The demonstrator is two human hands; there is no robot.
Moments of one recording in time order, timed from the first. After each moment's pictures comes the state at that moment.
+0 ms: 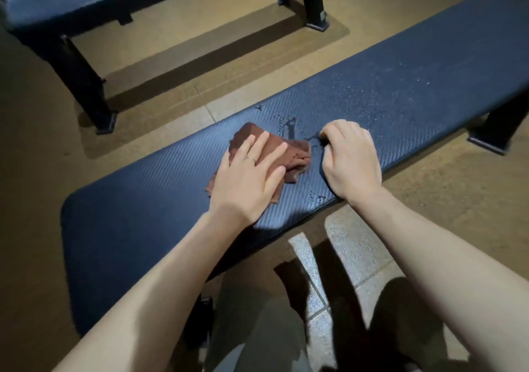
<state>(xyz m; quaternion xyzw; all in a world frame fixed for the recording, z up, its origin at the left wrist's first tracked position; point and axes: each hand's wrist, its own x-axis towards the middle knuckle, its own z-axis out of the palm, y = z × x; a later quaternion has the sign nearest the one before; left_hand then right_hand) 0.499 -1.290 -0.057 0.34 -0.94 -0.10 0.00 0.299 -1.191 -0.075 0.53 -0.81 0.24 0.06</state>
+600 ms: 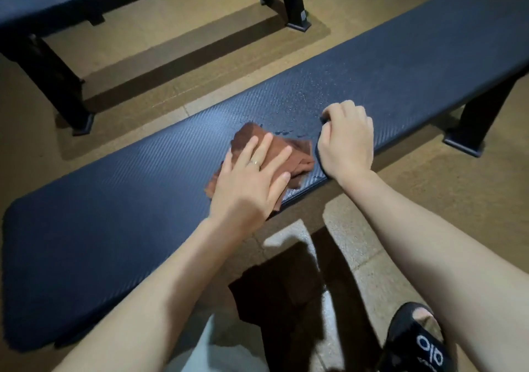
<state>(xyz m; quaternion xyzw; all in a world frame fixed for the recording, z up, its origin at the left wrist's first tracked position) 0.422 -1.229 -0.056 0.31 -0.95 -0.07 0.01 0.213 -1.177 -0.079 0.43 -0.86 0.25 0.08</state>
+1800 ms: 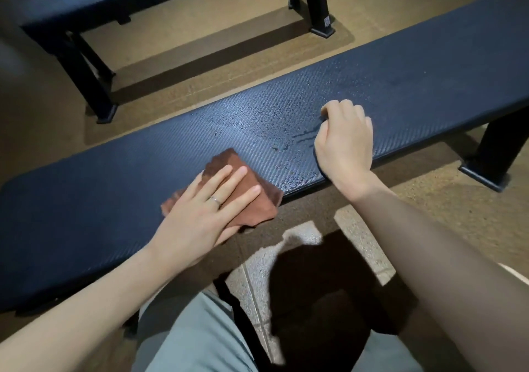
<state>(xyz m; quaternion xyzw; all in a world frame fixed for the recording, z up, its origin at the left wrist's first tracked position) 0.434 -1.203 -0.063 0.21 -0.97 0.09 -0.05 0.136 -1.171 -0.075 0.49 -0.82 0.28 0.06</state>
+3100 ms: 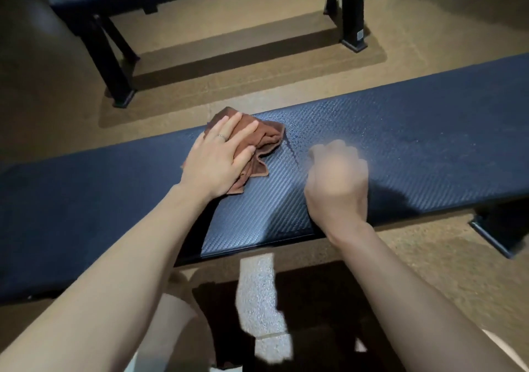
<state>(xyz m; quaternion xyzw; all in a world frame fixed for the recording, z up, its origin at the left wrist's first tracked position) 0.314 -1.314 -0.058 0.48 -0.88 -0.06 0.03 0.110 -1.187 -0.079 0.58 -0.78 0.21 0.10</state>
